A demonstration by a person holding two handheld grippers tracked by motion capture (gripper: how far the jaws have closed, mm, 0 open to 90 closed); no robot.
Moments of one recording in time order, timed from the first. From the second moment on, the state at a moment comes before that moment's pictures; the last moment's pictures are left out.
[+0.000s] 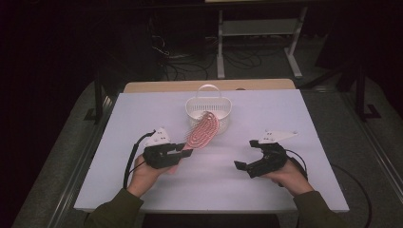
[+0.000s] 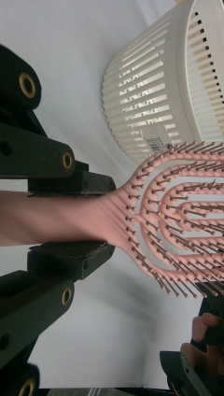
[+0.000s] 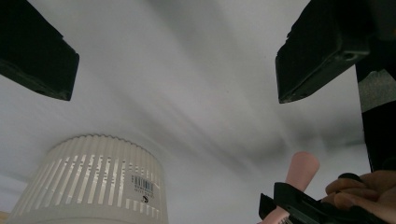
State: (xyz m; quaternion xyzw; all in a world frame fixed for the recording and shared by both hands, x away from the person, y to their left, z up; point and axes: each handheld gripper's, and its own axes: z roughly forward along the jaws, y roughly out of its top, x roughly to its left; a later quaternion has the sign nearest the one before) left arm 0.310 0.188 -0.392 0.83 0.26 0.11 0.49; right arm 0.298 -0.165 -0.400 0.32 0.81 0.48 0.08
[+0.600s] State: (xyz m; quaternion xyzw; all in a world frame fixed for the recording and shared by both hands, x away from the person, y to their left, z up) left arm 0.307 0.182 -0.398 0.83 0.25 0.12 0.48; right arm 0.316 -0.146 -0.381 0.31 0.81 0.50 0.07
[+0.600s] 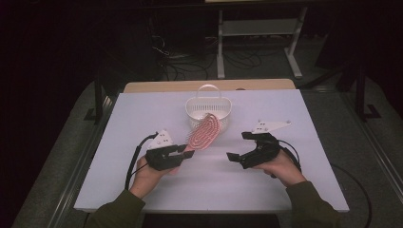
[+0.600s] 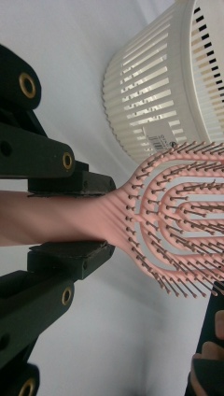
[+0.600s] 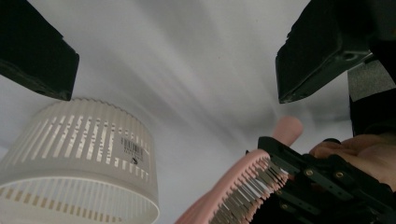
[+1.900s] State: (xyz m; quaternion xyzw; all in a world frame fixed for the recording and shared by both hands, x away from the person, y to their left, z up) left arm 0.306 0.178 -0.403 0.83 0.25 0.14 0.48; right arm 0.347 -0.098 -0.355 0.30 0.79 0.53 0.05
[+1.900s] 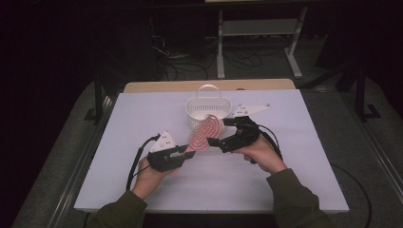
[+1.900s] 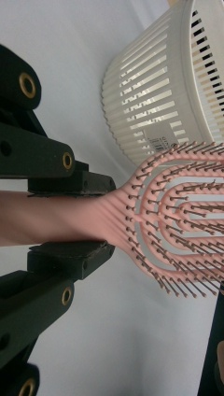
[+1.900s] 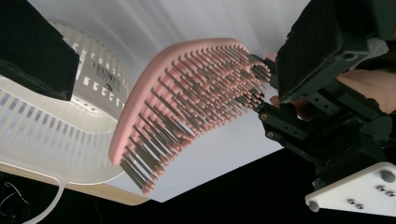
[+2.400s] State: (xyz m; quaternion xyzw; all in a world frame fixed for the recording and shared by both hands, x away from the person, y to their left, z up) left arm 0.304 0.176 -0.403 0.83 0.24 0.14 0.48; right arm 0.354 -0.084 -0.357 0.31 0.79 0.53 0.05
